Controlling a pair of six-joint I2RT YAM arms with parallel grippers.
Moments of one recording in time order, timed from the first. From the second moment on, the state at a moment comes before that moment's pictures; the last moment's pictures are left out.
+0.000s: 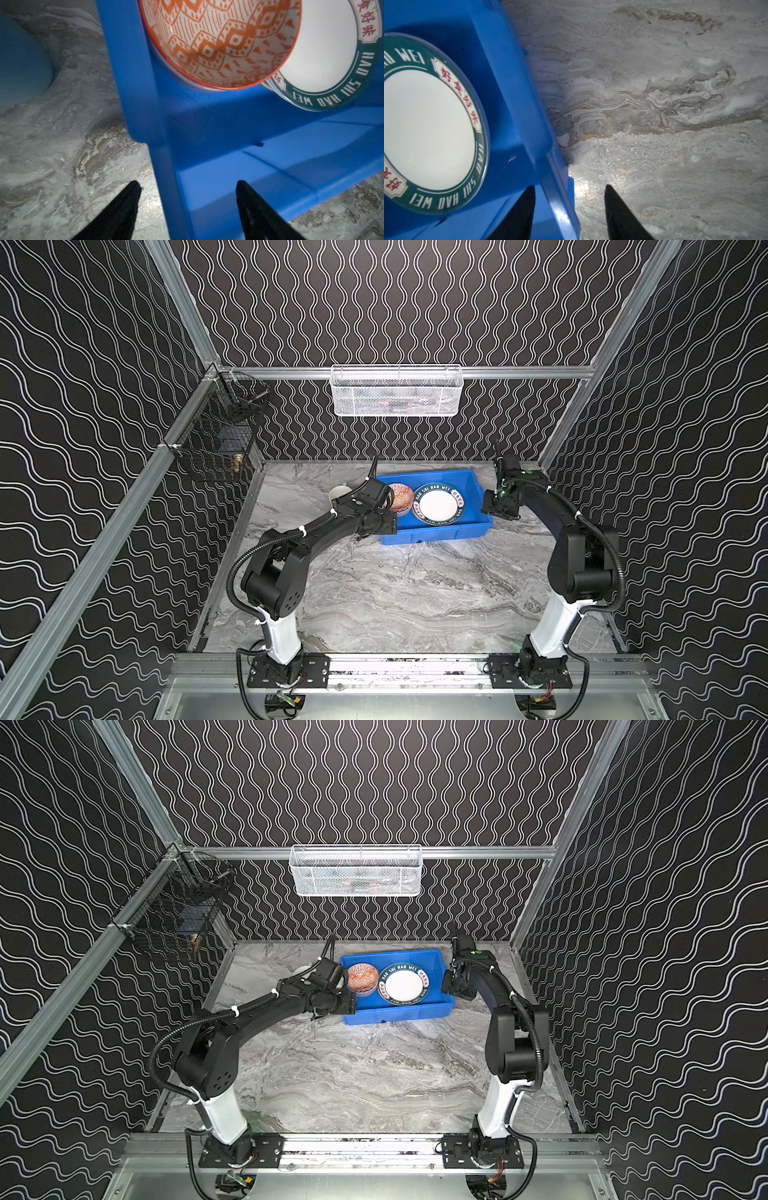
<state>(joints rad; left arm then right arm) -0.46 1.83 1.35 -0.56 0.02 -0.44 0.10 1.89 1.56 -0.90 0.04 0.36</state>
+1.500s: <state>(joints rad) -0.49 1.46 0.97 -0.55 0.06 -0.45 0.31 1.44 1.04 -0.95 -0.02 0.50</state>
